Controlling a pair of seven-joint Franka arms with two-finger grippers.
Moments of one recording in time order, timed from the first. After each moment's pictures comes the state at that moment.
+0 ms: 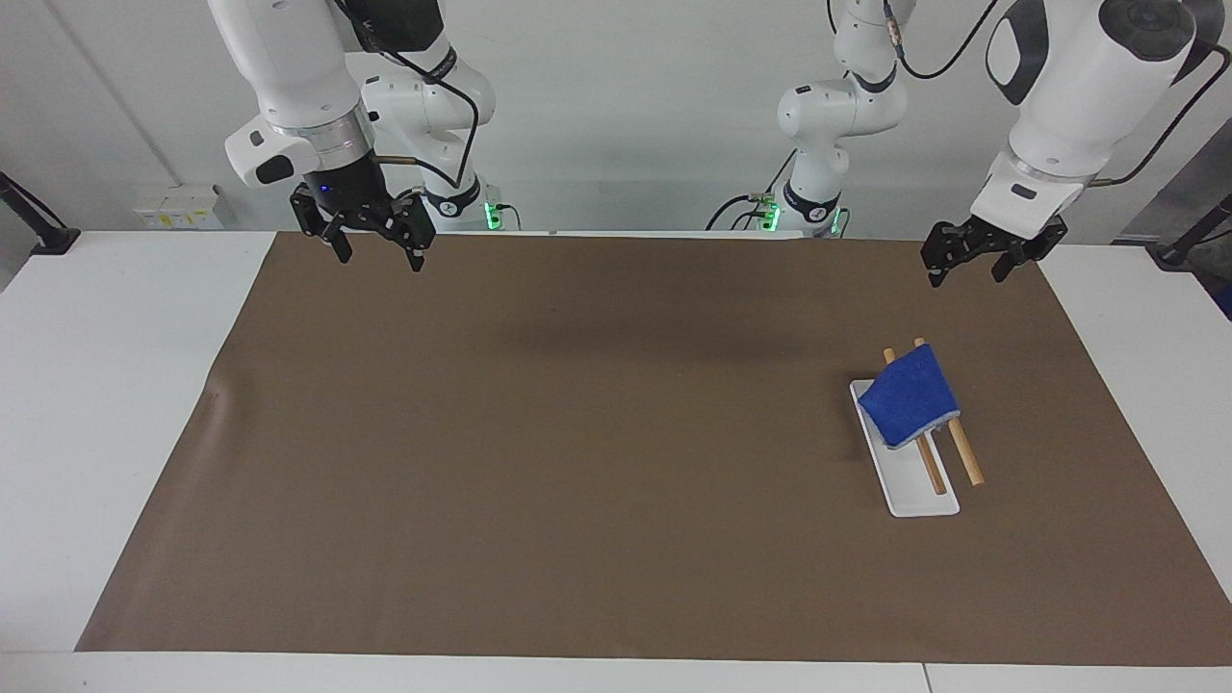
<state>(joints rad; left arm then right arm) 0.10 0.01 -0.22 -1.62 0.09 1.56 -0.08 0.09 0.01 0.04 -1.55 0.00 1.57 0.29</state>
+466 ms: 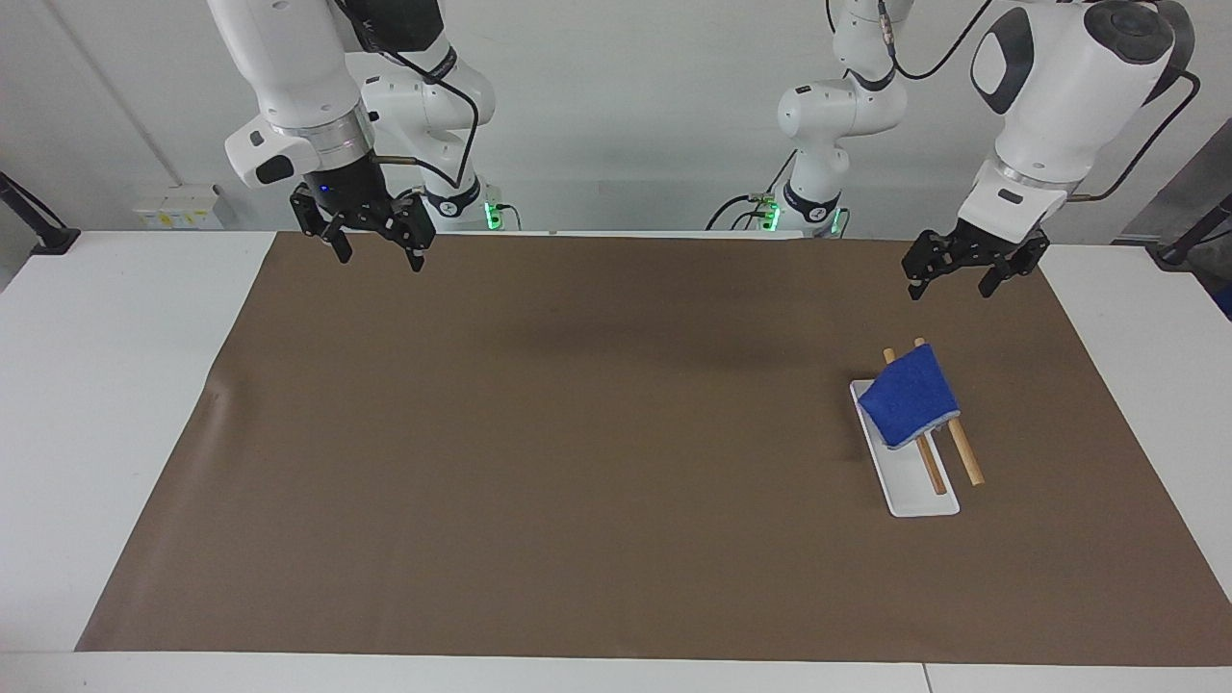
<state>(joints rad) 0.10 -0.02 -0.22 -1.66 0.01 1.67 -0.08 0.09 0.01 0.04 -1.55 0.00 1.57 0.29</state>
